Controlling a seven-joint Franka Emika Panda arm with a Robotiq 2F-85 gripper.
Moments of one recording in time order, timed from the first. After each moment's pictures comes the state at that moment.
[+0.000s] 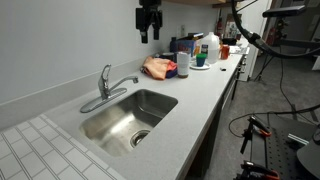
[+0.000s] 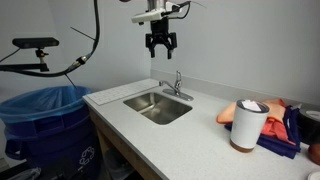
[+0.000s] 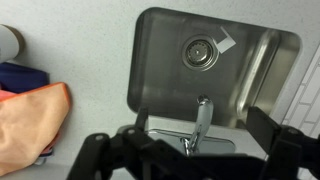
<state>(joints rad) 0.14 0.10 0.00 -1.68 -0.01 1.87 -0.01</state>
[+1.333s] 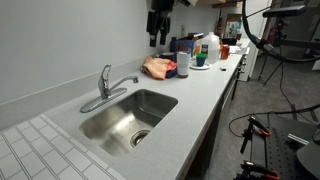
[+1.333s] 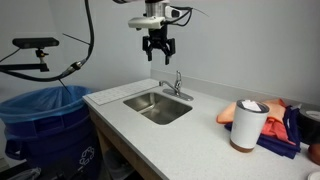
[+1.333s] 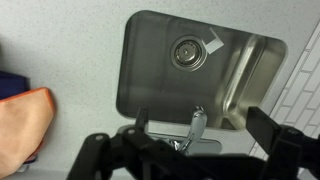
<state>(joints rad) 0.10 -0.02 0.00 -1.89 0.10 2.01 -0.13</state>
